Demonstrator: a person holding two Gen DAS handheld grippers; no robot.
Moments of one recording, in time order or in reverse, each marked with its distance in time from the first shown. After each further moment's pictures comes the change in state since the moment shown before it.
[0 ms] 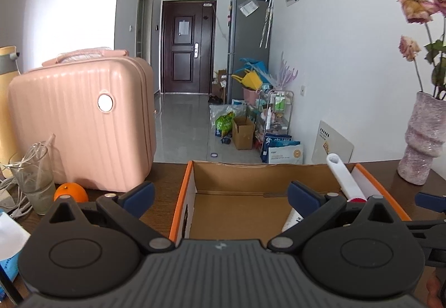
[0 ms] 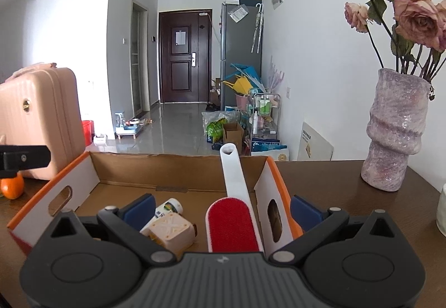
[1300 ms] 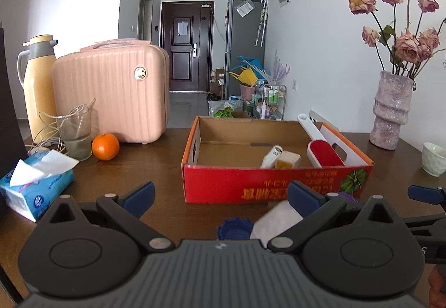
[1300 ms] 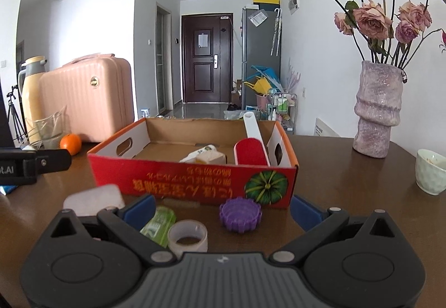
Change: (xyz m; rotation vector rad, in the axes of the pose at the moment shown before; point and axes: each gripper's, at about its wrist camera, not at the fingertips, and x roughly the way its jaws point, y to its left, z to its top) left arm -0.142 0.001 -0.087 0.009 0.006 -0.005; right arm -0.145 0.006 -0.087 -0.029 -0.006 0.091
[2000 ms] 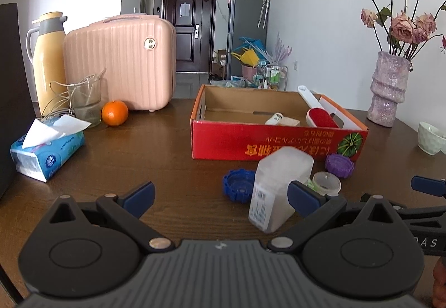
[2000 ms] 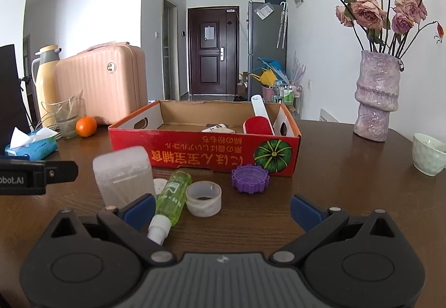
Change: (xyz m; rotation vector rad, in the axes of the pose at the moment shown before) left arm -0.026 0.009 -0.036 -0.012 0.085 0.003; right arm -0.034 0.008 -0.029 -0.004 0.034 0.022
